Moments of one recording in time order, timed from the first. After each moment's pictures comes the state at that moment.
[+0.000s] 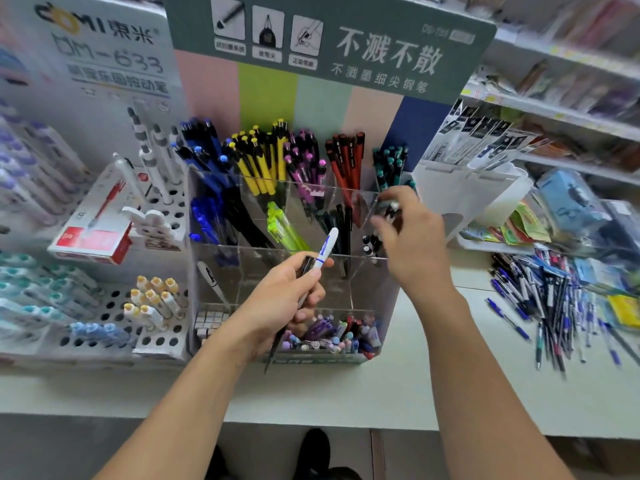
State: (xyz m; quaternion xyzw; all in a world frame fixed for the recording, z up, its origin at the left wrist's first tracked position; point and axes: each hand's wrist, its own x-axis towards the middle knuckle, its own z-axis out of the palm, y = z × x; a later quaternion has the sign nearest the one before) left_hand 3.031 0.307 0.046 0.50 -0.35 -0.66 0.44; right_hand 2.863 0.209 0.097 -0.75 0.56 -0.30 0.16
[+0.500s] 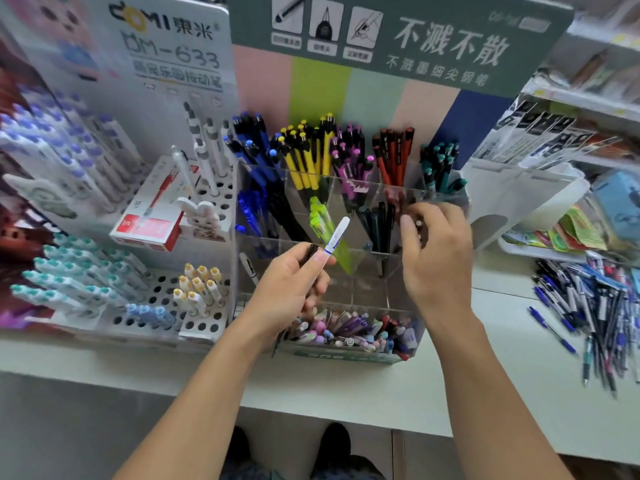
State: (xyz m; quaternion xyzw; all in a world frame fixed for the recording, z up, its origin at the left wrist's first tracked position) left_hand 3.064 0.321 0.038 0.55 -0.36 -0.55 0.51; right_hand 2.886 0.231 0.068 -0.73 0.58 -0.36 0.09
